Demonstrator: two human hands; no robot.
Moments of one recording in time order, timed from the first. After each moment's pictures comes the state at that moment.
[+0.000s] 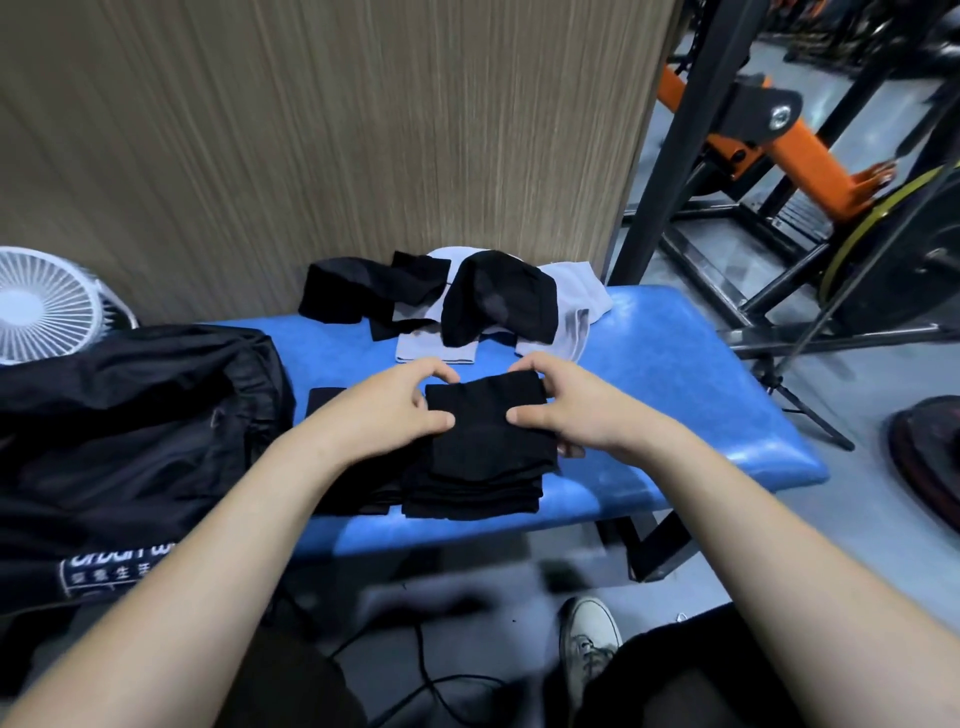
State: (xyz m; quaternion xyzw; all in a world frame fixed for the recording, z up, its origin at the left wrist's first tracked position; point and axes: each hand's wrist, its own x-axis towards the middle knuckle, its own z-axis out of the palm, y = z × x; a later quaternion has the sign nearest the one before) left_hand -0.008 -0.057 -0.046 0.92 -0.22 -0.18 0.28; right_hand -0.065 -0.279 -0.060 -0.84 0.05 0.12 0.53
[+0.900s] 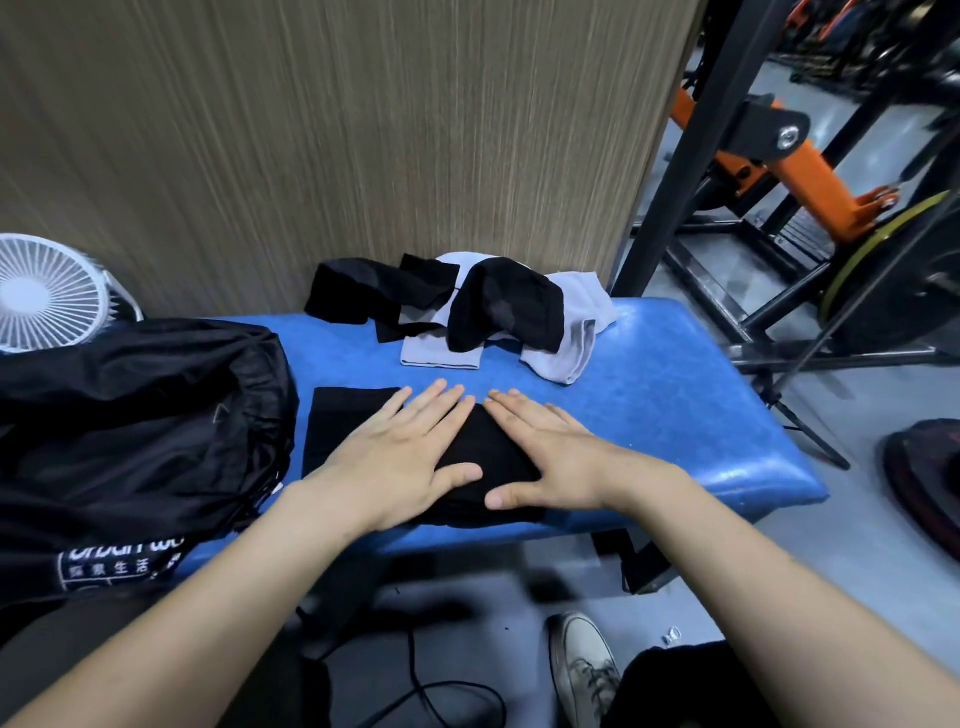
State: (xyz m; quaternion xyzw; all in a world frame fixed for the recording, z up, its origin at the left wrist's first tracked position) left_hand -0.032 -0.054 -0.083 0.92 -0.38 -0.07 -0.01; right_hand -0.073 -0.273 -0.089 -0.96 -0.15 0.15 0.15
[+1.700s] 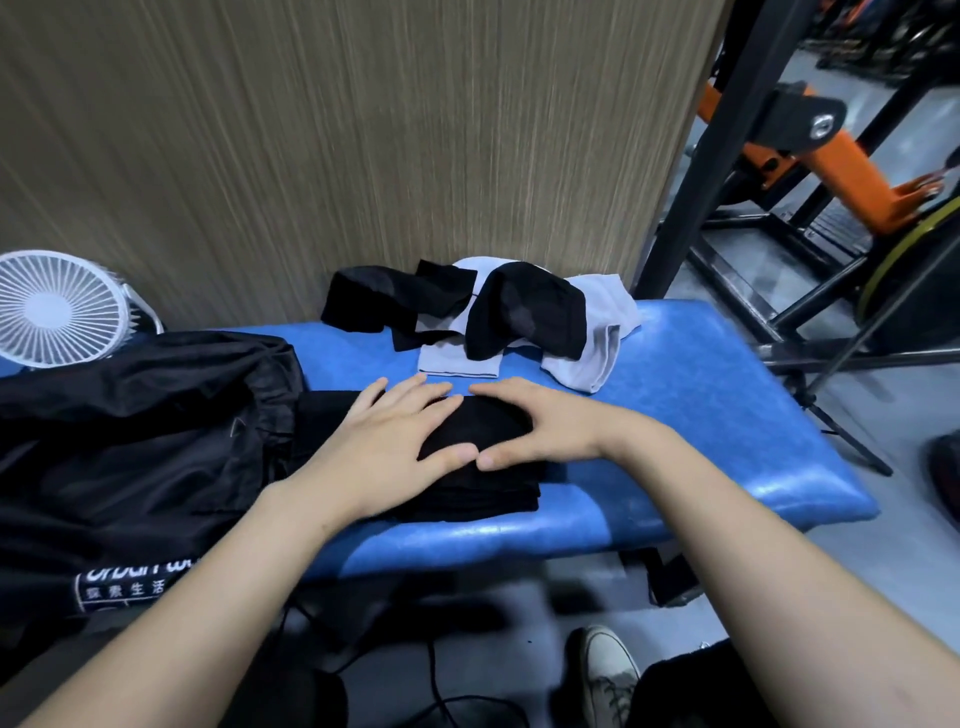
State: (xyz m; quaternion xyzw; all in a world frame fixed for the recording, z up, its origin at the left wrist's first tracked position) left_hand -0.008 -0.032 -0.075 0.94 -0.33 -0.06 0.07; right_hand -0.020 -0.262 -0.076 -0.92 -0.12 0.18 0.33
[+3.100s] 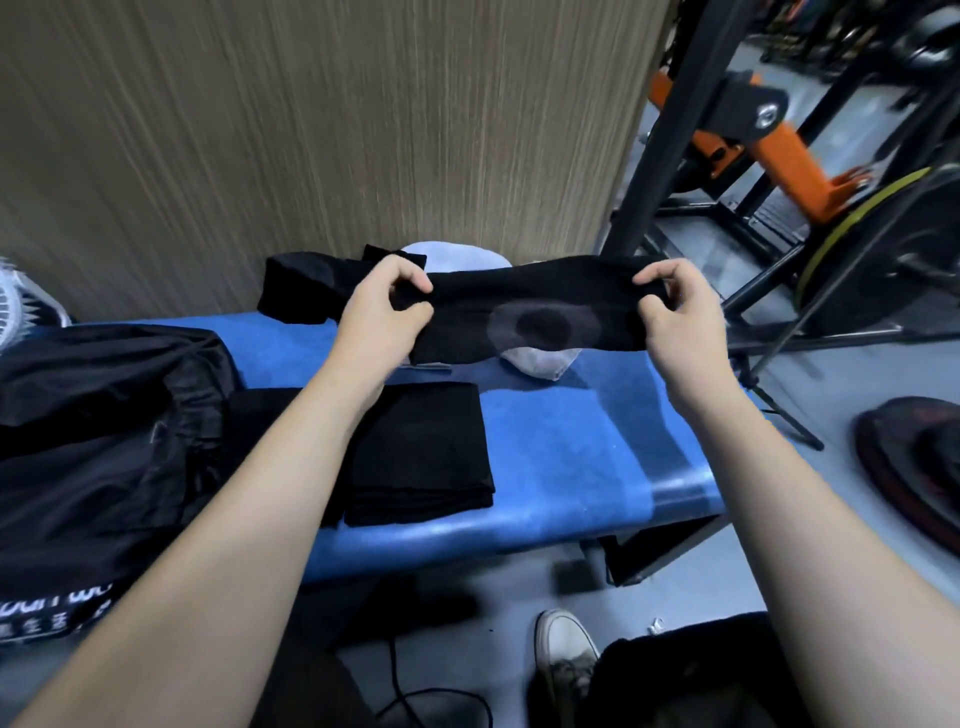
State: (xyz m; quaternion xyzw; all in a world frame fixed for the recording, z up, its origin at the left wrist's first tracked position) left_hand 0.058 -0.110 -0.052 0.81 -0.12 0.03 0.57; right_hand -0.028 -0.368 -0.052 -0.79 0.19 -0.32 0.49
